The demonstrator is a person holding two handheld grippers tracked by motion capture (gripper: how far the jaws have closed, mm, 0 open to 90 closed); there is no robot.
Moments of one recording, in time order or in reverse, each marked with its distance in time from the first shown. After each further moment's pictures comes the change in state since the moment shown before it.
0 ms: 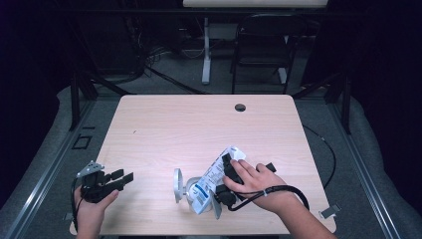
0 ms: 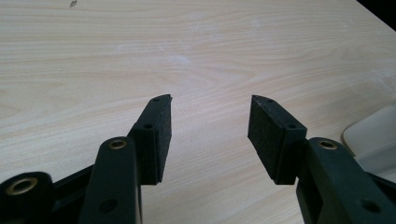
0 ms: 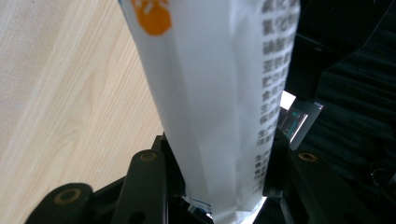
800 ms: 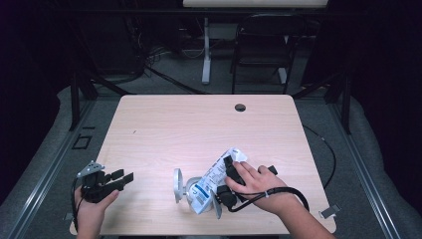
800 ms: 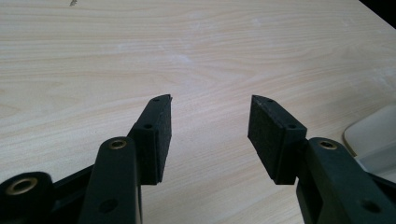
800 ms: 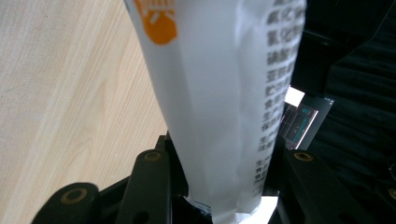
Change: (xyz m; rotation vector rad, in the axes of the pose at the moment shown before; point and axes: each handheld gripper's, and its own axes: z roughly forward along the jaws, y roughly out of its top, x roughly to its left) left arm 0.000 0.000 0.000 0.006 0.003 0.002; right arm 0.006 -0.001 0.000 -0.008 0.012 0.054
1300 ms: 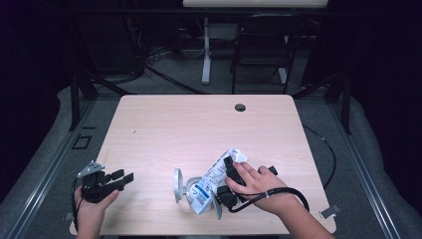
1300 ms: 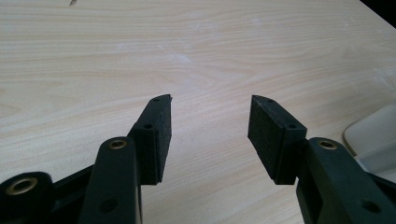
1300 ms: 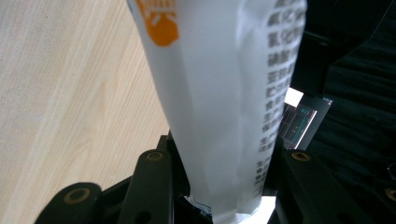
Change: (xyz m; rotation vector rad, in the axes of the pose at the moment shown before) left arm 0.000 0.000 0.000 0.000 0.000 0.001; right arm 0.001 0.000 0.000 -0.004 -0.002 -0.003
